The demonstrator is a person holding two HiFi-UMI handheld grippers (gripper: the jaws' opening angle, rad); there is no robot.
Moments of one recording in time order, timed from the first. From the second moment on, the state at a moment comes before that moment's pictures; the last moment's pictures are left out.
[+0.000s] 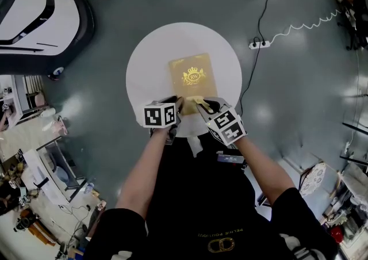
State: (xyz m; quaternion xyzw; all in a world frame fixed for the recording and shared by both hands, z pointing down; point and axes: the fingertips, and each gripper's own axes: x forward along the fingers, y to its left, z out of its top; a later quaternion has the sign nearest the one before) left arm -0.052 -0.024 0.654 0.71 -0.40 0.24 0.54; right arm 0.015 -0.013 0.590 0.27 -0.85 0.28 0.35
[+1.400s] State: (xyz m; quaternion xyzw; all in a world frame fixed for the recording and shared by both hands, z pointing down) left arm -0.050 -0.024 0.654 0.70 -0.40 0.23 0.54; right arm -0.013 0.018 0.636 0.21 -0.83 0.32 0.40
